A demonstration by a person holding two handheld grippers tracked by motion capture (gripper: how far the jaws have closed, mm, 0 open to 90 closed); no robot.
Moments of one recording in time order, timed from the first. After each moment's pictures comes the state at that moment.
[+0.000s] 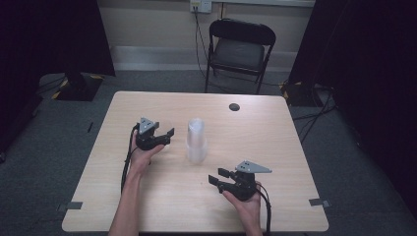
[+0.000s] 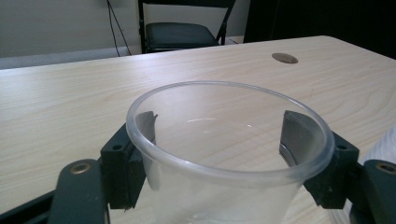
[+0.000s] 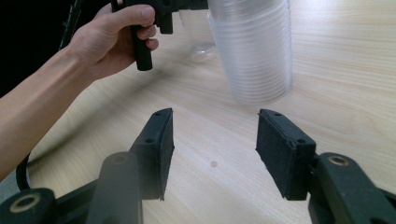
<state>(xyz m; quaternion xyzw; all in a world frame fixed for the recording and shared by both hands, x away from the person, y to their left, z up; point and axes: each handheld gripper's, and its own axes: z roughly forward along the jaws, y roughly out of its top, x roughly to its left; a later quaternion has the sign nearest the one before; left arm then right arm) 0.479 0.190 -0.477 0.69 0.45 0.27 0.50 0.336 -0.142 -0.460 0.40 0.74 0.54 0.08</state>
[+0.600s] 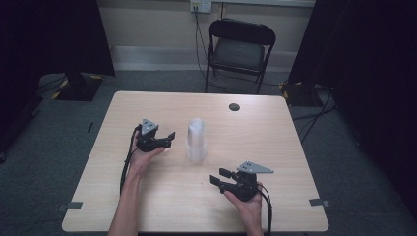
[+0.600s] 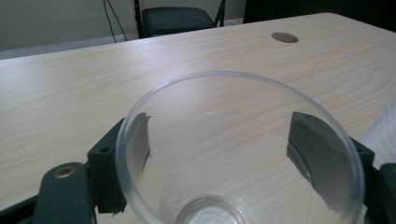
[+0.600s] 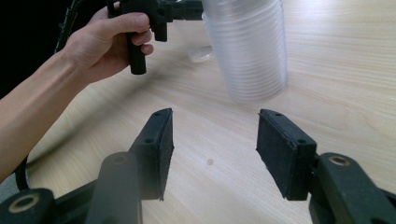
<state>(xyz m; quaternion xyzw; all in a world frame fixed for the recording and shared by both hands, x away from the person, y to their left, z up) 0.476 0.189 -0.479 0.71 0.45 0.26 0.48 0.336 -0.146 -0.462 0.41 0.73 0.54 0.07</state>
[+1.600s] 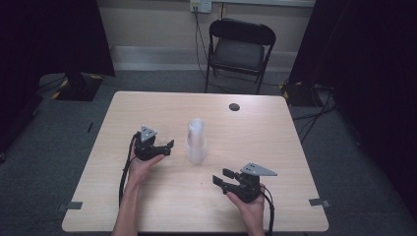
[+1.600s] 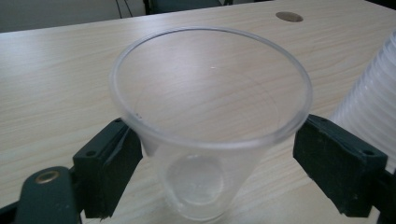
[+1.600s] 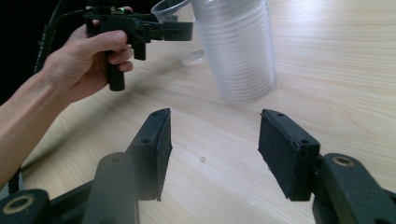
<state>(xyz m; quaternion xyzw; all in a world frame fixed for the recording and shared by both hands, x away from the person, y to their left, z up) 0.446 0.190 -0.480 0.71 0.47 0.26 0.45 0.331 -0.154 -0.464 0.42 0.72 0.54 0.09</state>
